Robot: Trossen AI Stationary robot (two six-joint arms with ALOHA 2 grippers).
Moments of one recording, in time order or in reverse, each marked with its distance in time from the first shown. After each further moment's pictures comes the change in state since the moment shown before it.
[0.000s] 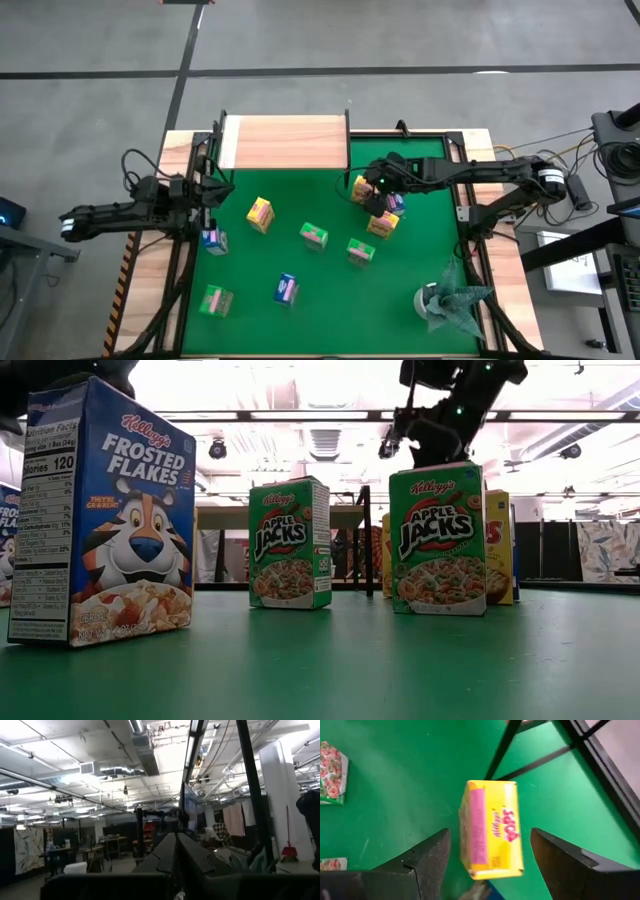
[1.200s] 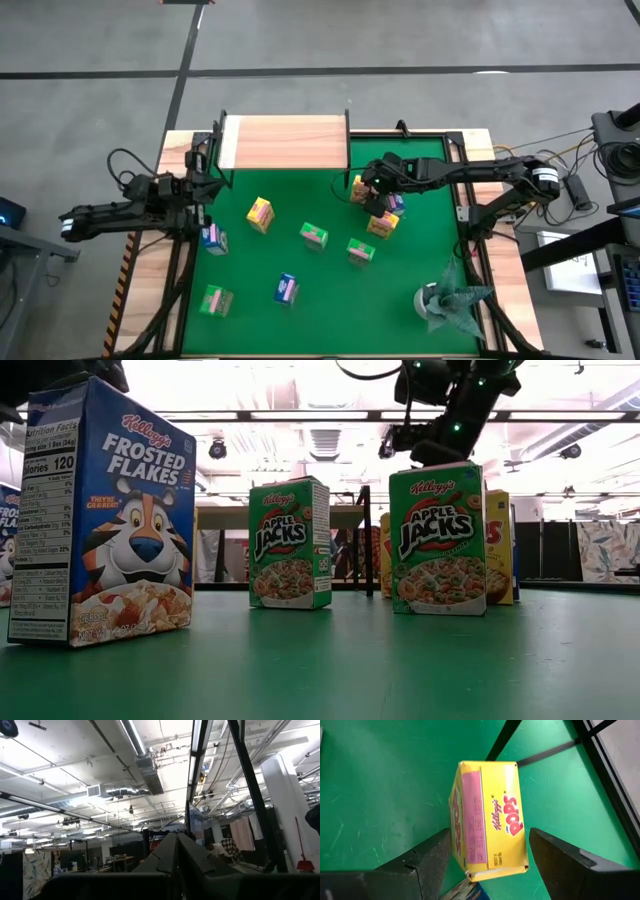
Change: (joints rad) left arm 0.000 0.002 0.030 0.079 -0.003 0.049; right arm -0.028 0.047 -0.008 -0.006 0.003 -0.099
